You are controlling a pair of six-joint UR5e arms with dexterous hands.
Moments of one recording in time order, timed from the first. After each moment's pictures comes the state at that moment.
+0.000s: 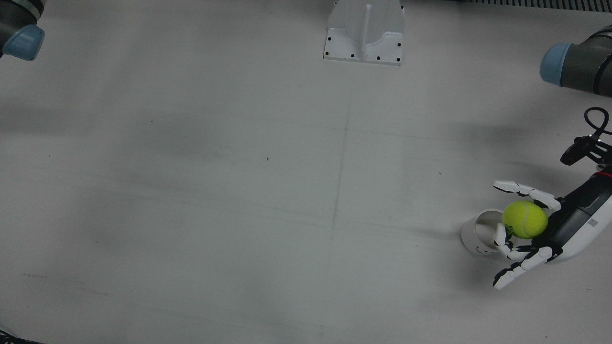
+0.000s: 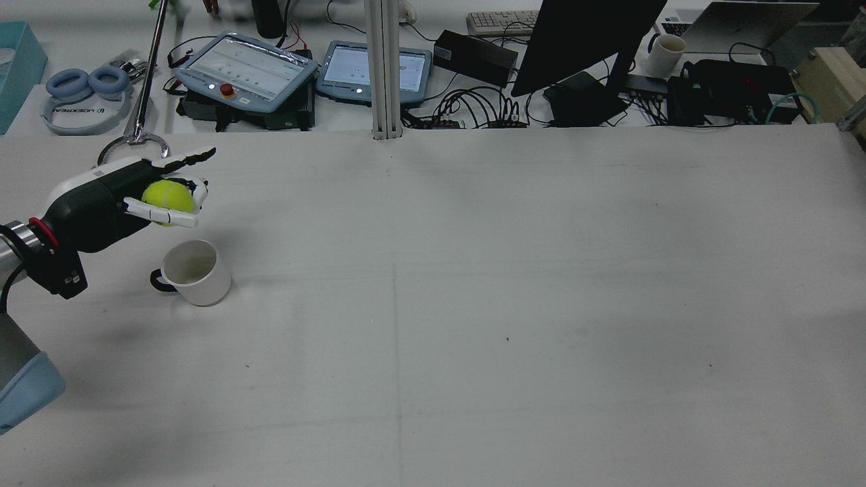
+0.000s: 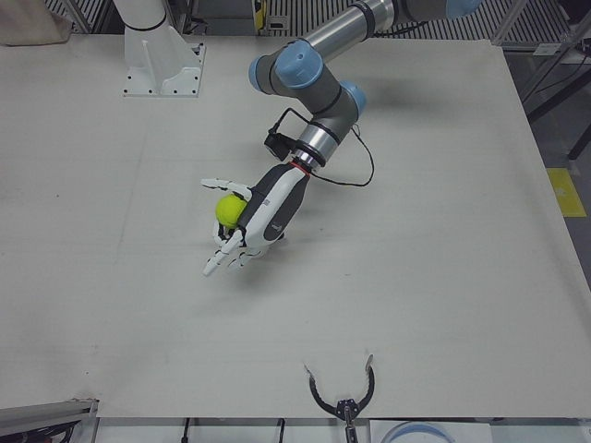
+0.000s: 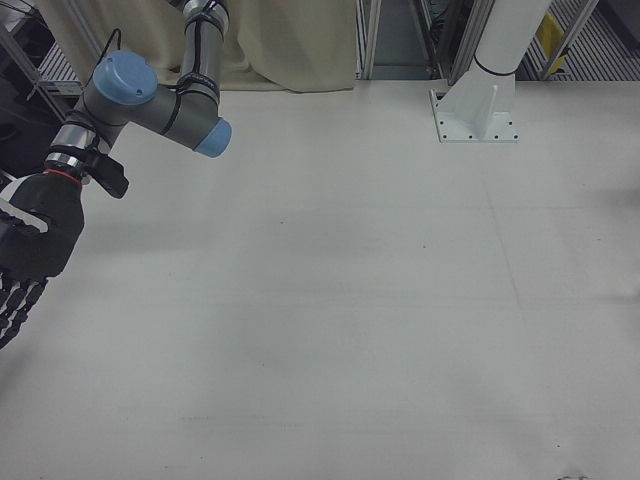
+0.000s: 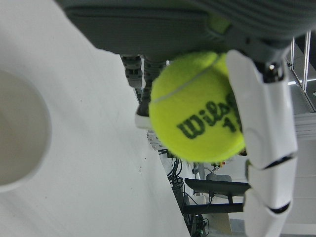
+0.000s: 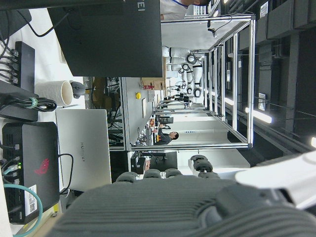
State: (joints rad) left arm -0.89 -1.85 -1.82 0.36 1.55 0.27; right arm 1.49 -1.43 1.46 -3.32 -1.41 0.08
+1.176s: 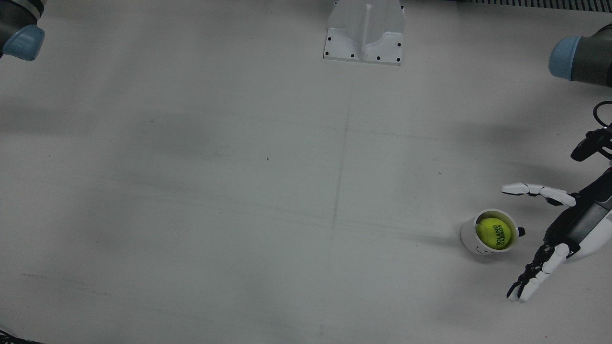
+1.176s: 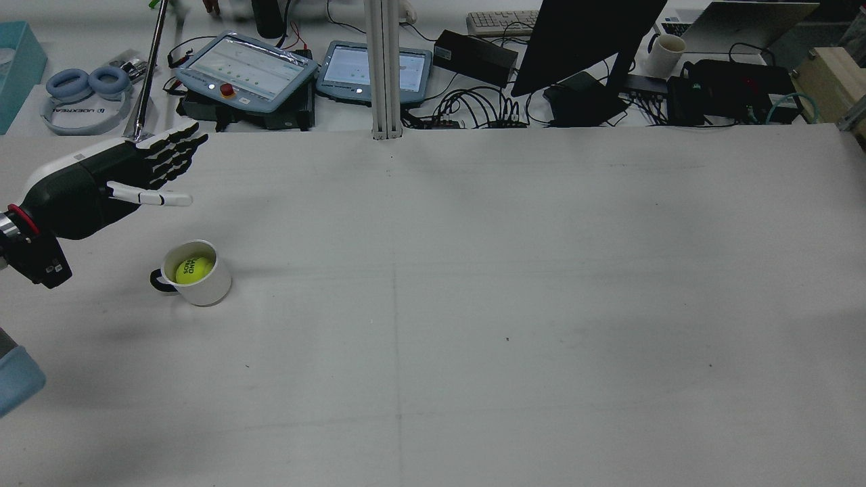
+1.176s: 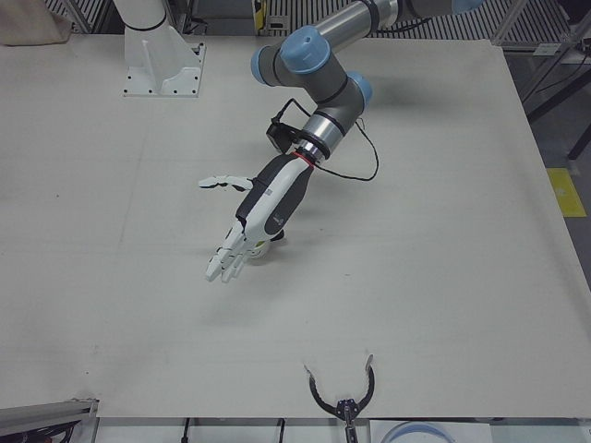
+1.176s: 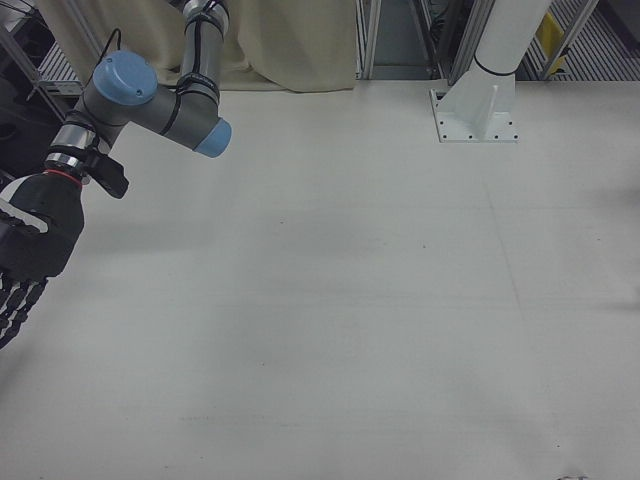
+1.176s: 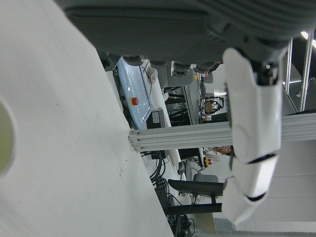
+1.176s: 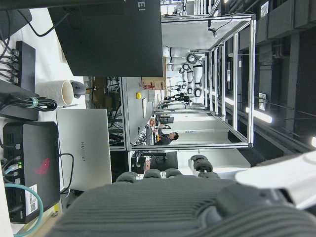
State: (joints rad) left arm -0.92 -1.83 -1.88 0.35 1.55 0.27; right arm 1.48 -1.43 1.46 -3.32 -1.41 0.08
